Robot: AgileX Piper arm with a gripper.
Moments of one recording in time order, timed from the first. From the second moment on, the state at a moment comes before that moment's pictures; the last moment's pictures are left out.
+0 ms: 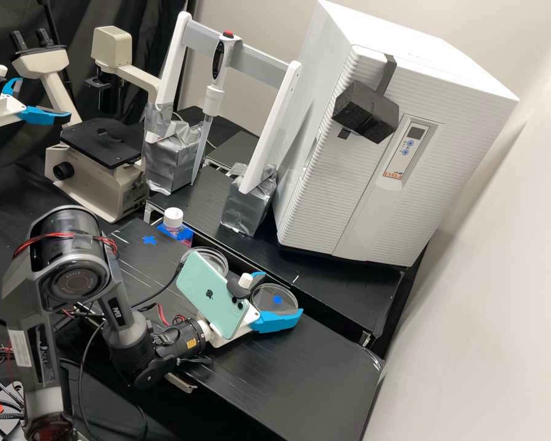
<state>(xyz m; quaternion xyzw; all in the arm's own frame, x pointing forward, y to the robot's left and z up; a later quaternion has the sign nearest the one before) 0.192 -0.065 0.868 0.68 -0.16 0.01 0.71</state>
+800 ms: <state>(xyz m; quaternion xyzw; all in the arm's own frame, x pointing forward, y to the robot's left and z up) 0.160 -0.007 0.849 0.71 -0.02 0.05 0.70</state>
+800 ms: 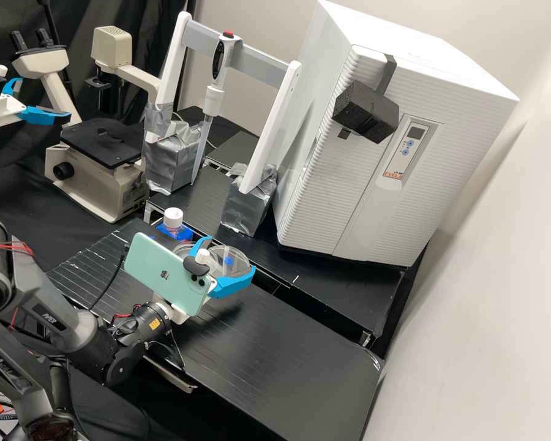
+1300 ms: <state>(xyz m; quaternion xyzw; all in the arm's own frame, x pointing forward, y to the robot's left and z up) 0.161 0.018 0.836 0.70 0.06 0.08 0.71</state>
